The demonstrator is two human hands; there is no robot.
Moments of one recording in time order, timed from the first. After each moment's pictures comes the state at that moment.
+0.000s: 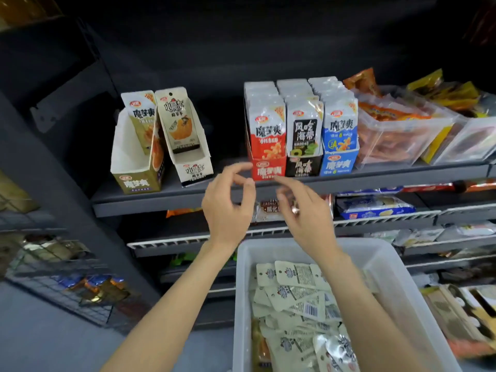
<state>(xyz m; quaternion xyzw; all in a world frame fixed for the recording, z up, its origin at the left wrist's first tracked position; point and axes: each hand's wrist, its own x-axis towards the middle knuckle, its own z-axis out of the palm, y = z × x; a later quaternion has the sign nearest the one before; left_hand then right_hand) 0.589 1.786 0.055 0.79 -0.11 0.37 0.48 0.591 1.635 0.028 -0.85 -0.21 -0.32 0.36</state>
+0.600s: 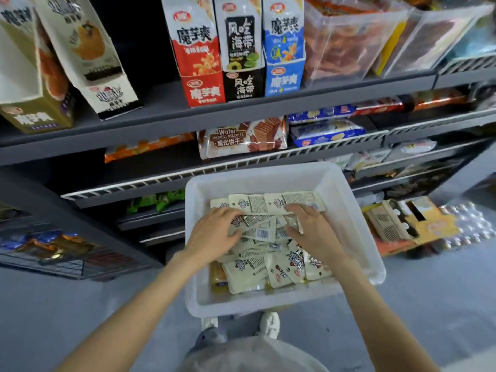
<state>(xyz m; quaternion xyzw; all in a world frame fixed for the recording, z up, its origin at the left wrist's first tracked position) 0.511 1.749 -0.075 0.95 -0.21 -0.12 0.19 0.483 1.513 -0.101 -0.97 -0.05 0.04 0.25</state>
